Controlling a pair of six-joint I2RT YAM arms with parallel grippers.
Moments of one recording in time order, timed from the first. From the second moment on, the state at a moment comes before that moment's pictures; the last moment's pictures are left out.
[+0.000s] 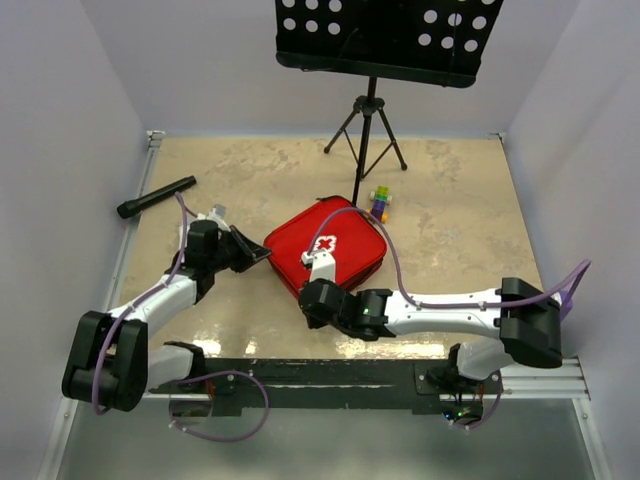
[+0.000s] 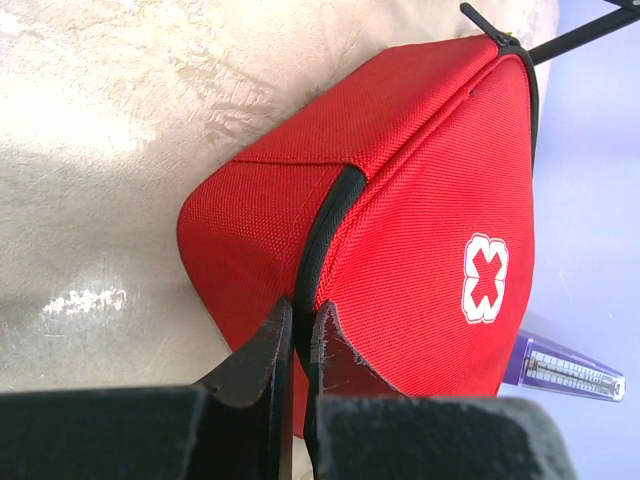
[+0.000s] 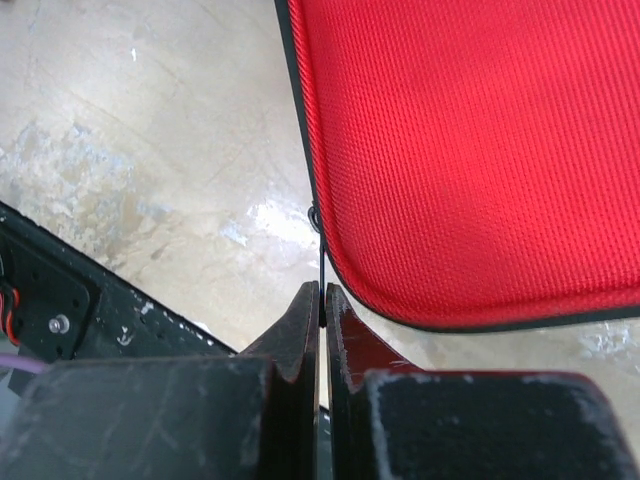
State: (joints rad) left arm -0.19 1.21 0.46 0.16 0.35 -0.90; right arm 1.31 1.47 0.91 -0.25 0.43 0.81
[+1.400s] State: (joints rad) left arm -0.09 0.78 0.29 -0.13 0.53 -0.76; right arm 1.41 1.90 1.43 -0.41 0.39 0.64
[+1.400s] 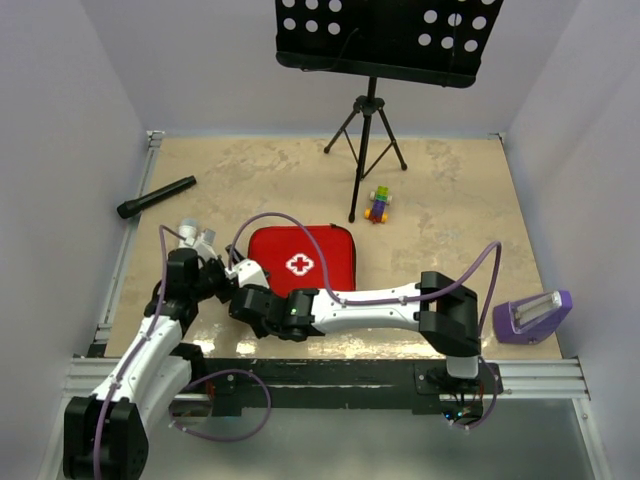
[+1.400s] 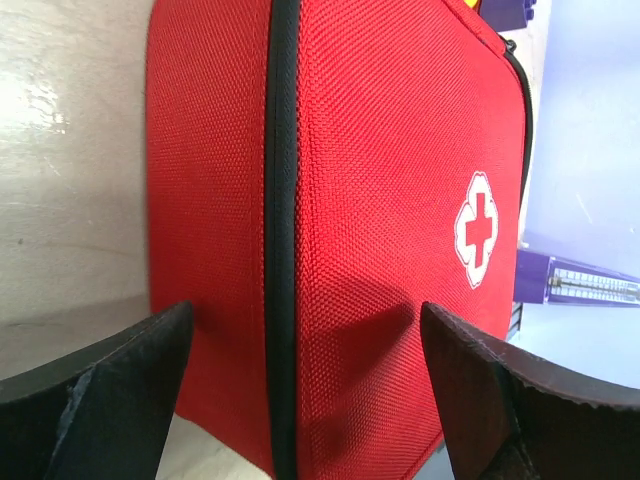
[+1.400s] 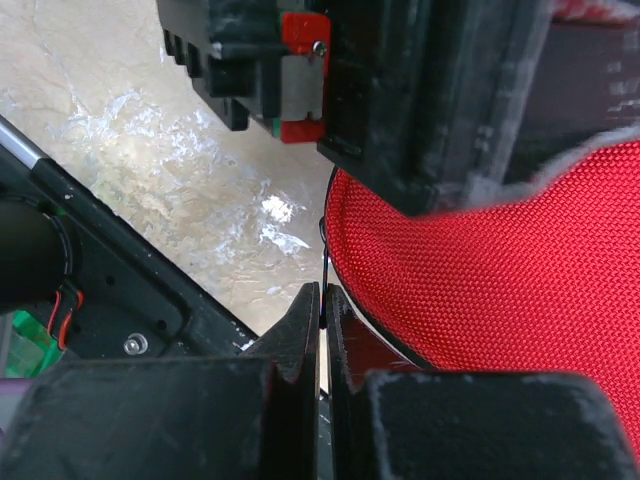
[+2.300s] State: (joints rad) left arm -0.12 1.02 0.34 0.04 0.57 -0.80; right arm 1.39 1.62 1.08 -0.29 0.43 0.78
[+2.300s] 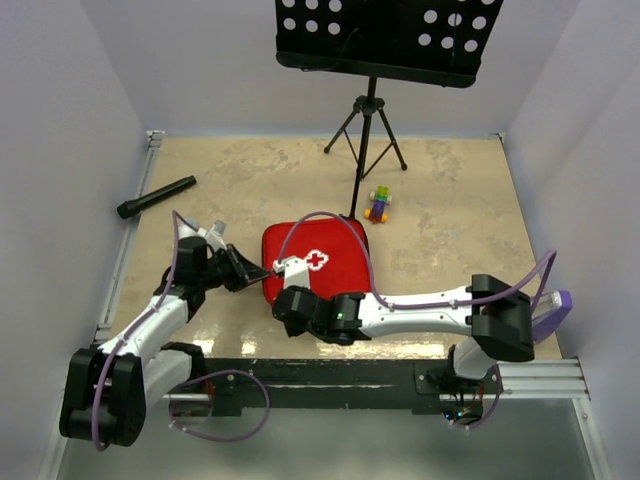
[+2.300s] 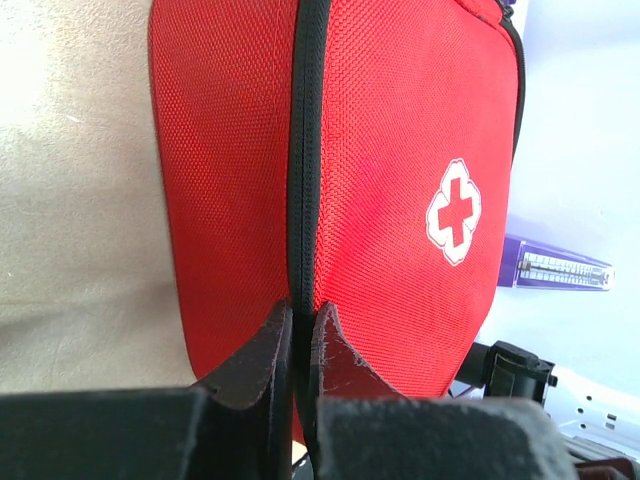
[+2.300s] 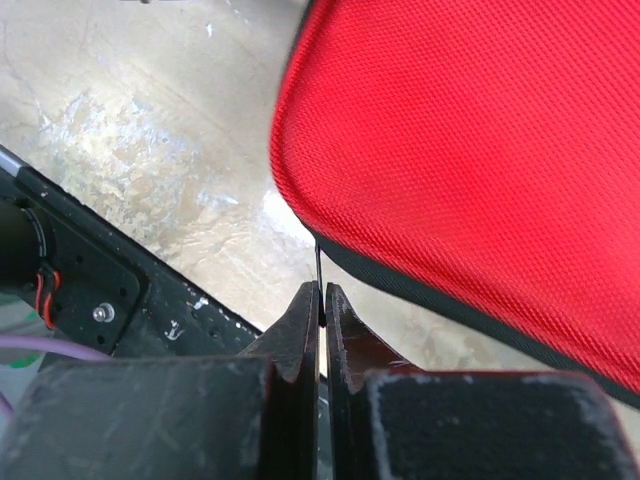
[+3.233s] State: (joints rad) left arm -0.08 1.03 0.48 -0.20 0.46 -0.66; right arm 1.38 1.15 0.70 -0.46 0.47 1.09
